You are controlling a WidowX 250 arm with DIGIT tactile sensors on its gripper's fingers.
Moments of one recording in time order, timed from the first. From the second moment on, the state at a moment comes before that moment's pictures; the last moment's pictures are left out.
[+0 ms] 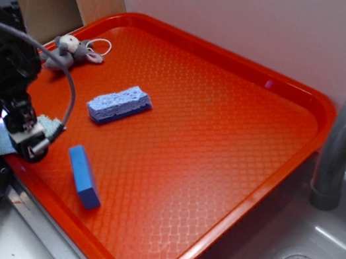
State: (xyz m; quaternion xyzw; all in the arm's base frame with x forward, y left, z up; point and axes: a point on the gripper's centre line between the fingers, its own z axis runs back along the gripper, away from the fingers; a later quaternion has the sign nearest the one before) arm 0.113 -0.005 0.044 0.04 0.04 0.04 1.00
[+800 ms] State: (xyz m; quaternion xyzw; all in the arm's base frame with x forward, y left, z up) arm 0.124 0.038 0.024 0.11 0.06 0.03 0.99
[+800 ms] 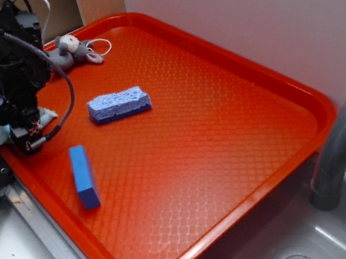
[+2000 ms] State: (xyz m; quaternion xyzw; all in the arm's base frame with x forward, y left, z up) arm 0.219 -0.033 0.251 0.08 -0.11 0.04 0.99
